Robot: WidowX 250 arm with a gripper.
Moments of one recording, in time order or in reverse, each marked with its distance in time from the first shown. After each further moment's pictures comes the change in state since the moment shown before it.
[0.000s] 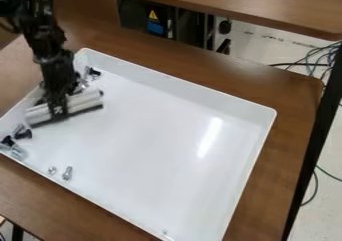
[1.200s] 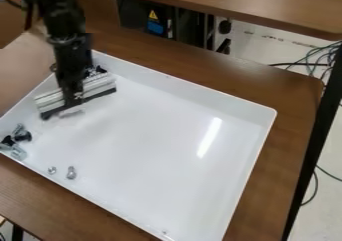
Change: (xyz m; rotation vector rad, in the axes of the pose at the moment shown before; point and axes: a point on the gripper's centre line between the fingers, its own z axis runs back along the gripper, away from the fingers) arm 0.049 -0.058 0.053 0.049 0.023 0.071
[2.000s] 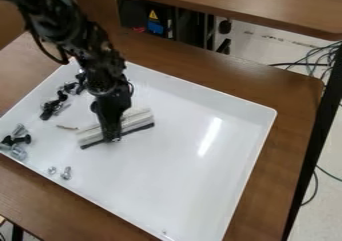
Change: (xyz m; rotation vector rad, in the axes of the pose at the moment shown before) arm 0.045 -0.070 -0.047 0.062 -0.157 -0.173
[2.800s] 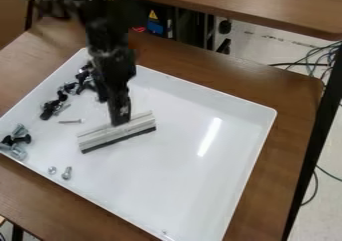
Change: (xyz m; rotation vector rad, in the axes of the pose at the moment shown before) arm -0.004 0.018 0.060 -0.075 0.069 0.211
